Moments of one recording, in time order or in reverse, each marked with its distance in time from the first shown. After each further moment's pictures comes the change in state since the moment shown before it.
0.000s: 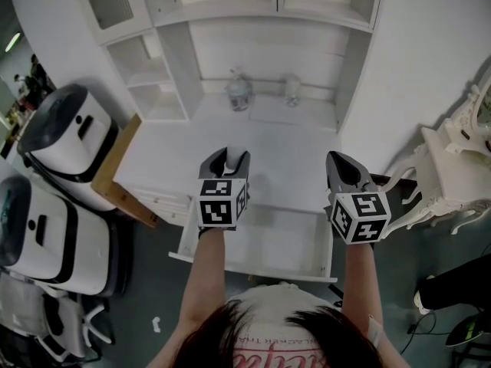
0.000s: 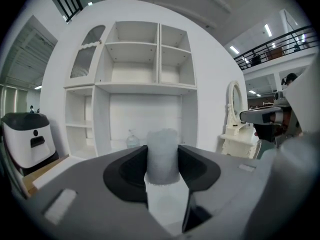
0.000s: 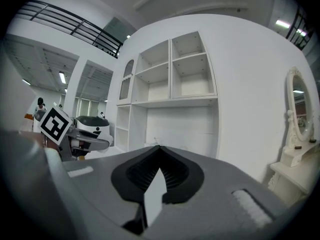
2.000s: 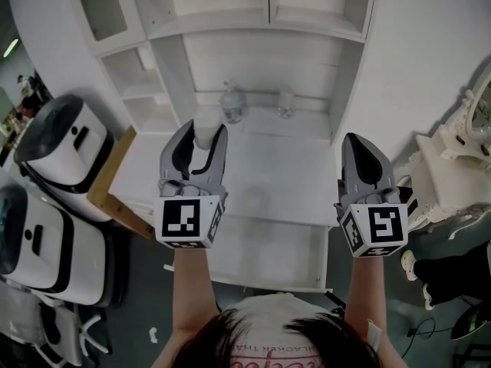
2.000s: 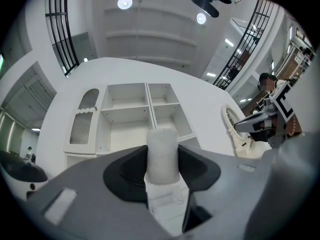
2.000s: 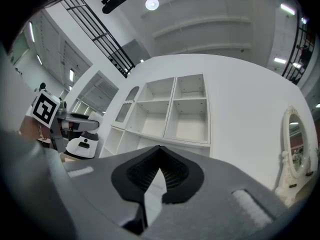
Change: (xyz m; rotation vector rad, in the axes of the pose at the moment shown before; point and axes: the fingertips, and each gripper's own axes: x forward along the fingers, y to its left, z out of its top) left arm -0.078 -0.002 0.158 0.231 -0.559 0.040; right arm -0.037 -0.016 0.115 -0.191 -0.349 -0.081
